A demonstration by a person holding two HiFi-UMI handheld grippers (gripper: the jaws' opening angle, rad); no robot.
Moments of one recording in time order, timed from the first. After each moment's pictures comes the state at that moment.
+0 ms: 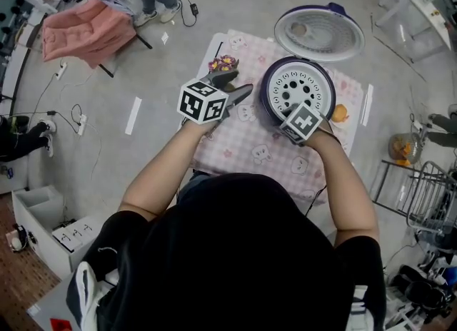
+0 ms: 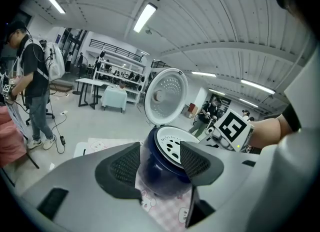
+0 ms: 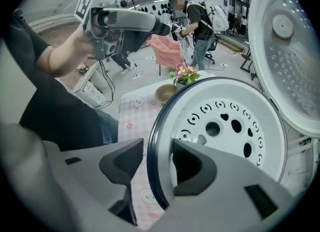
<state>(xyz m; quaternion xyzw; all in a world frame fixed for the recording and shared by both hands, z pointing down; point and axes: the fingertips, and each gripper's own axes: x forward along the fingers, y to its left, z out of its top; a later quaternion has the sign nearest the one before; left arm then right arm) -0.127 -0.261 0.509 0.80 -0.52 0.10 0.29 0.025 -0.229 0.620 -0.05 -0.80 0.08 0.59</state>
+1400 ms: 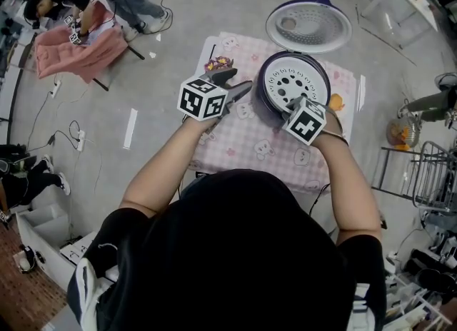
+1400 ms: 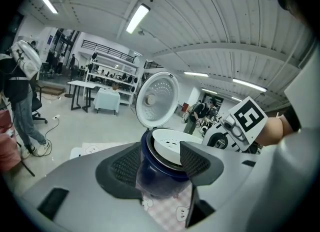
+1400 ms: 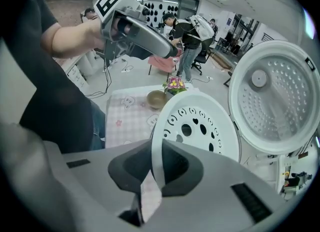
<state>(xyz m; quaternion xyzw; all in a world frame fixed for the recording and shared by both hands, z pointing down) -0.117 -0.253 0.495 0.82 -0.49 0.10 0.27 0.032 -0.226 0.567 0.02 -0.80 -0.04 0.59</state>
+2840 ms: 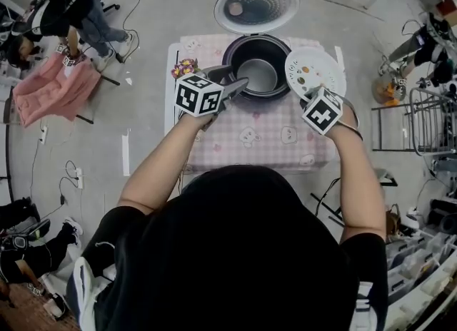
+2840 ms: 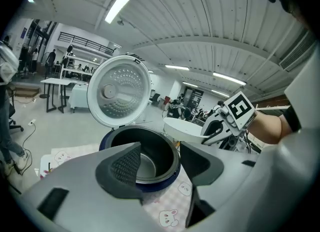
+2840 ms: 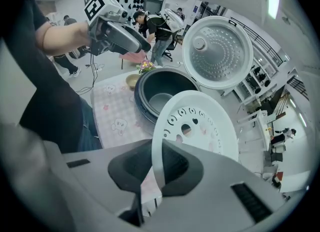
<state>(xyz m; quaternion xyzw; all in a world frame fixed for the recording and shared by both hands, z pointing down) -0.013 -0.251 0.490 0.88 -0.39 0.13 0.25 0.183 -0.229 0.539 0.19 -0.77 0.01 0.61</state>
